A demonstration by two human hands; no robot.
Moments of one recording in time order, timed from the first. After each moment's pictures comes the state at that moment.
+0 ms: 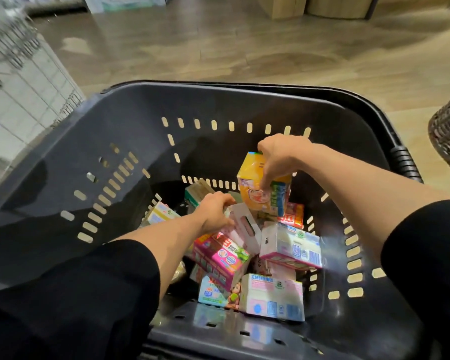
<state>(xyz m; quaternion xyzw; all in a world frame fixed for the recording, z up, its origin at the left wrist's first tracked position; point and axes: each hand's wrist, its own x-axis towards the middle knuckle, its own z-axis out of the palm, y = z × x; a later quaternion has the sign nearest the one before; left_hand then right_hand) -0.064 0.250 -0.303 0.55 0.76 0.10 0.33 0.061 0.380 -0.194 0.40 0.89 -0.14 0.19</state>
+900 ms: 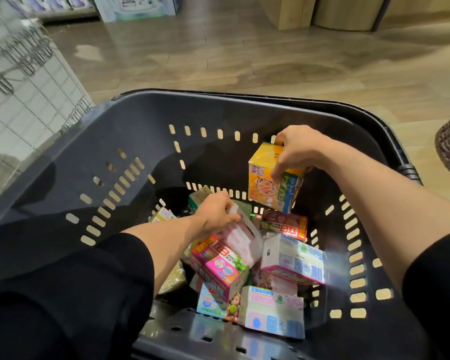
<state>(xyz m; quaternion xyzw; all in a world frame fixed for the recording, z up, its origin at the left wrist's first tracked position) -0.066 0.262 -0.301 0.52 0.78 0.18 0.30 0.078 0.397 -0.172 0.47 0.85 -0.24 0.08</state>
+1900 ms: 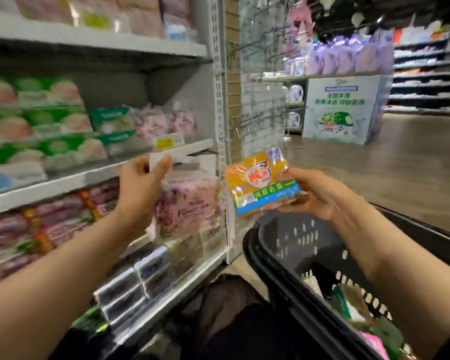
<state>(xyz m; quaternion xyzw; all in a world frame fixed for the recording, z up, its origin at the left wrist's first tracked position) -0.128 -0.143 -0.021 0.15 0.68 0.68 -0.20 -0.056 0.124 -0.018 0.12 0.68 -0.72 -0.06</state>
